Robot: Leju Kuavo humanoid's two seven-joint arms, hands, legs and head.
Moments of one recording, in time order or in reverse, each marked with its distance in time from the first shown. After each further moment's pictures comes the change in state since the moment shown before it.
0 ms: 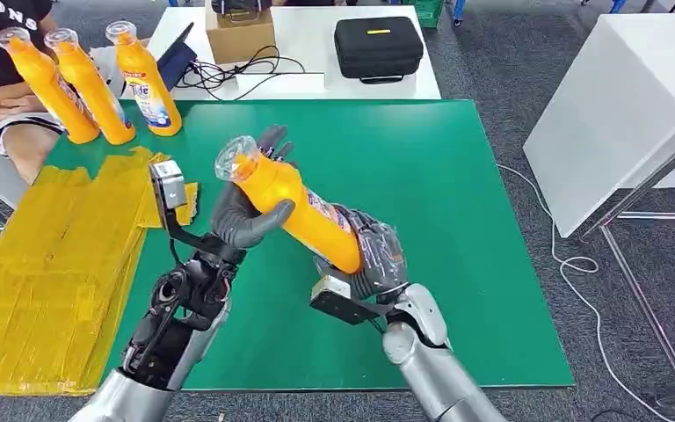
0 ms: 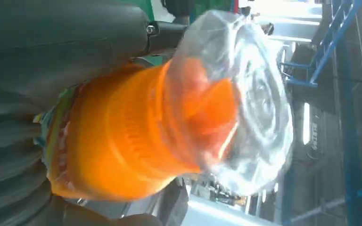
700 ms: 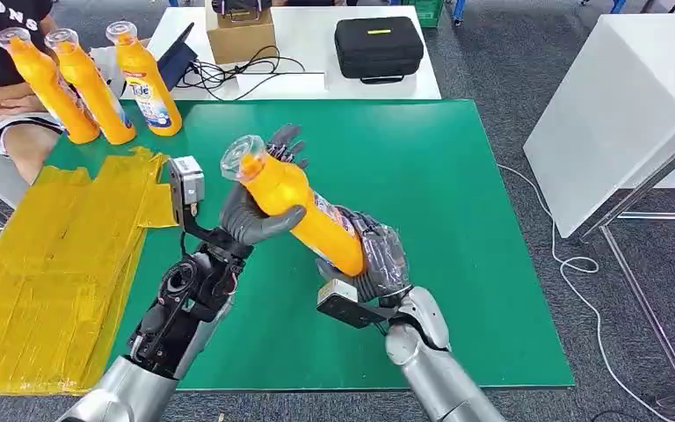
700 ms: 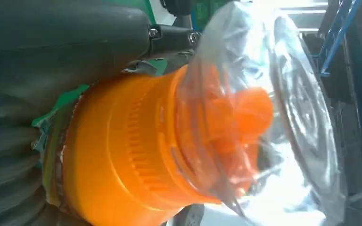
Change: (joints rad) left arm -0.050 -0.002 -0.015 0.079 -0.080 0.004 -0.005; right arm 0.009 -0.005 0.008 -0.009 -0.088 0.011 -0.076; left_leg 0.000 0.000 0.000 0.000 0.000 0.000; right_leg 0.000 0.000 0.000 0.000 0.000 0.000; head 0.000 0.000
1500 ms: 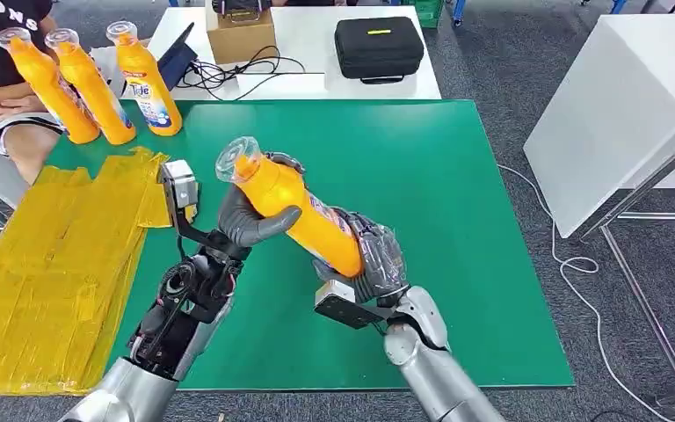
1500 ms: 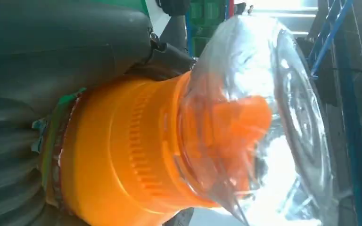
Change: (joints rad) left arm 0.009 -0.001 0.016 0.010 0.040 -0.018 -0.063; right arm -0.002 0.001 0.003 0.001 0.011 0.014 0.009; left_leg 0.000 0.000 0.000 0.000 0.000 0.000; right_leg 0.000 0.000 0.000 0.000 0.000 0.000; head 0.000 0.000
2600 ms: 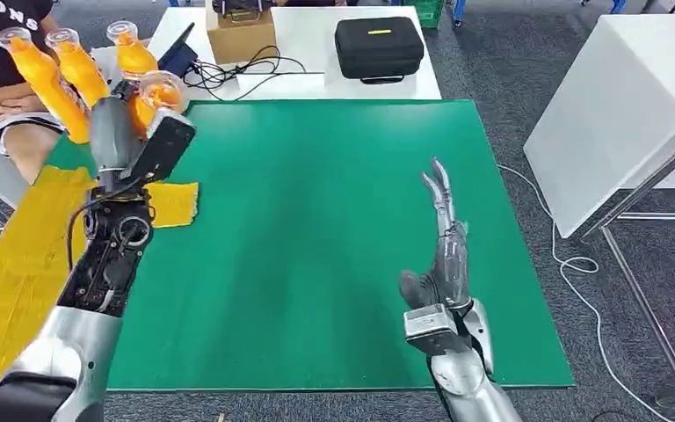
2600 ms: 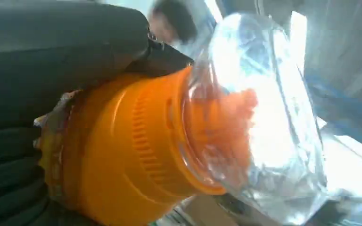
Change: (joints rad) left arm -0.221 0.177 0.216 0.147 -1.359 0.719 0.256; right arm 0.218 -0.114 -0.056 -0.636 -0.296 0.094 -0.011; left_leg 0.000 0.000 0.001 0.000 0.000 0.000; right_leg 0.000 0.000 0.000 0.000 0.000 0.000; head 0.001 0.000
